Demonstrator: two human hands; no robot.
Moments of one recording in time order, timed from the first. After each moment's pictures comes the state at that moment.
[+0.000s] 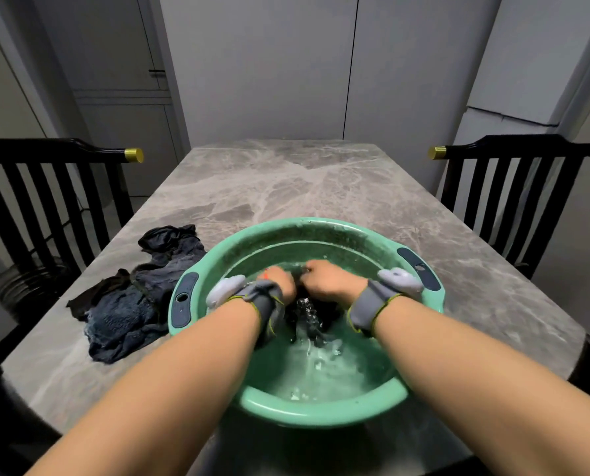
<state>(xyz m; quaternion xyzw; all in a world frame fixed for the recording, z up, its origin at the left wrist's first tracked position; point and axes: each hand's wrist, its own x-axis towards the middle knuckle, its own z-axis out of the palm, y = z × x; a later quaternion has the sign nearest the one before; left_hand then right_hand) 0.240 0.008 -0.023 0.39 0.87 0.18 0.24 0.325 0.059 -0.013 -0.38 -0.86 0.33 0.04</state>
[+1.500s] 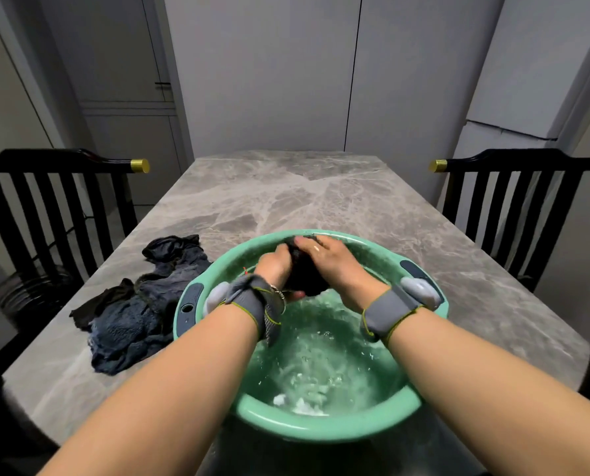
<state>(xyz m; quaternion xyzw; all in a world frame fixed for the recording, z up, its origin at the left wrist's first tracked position) 0.231 0.023 -0.004 0.21 0.72 0.52 0.41 0.320 0.054 0.010 -0.36 -0.71 0.53 0.29</state>
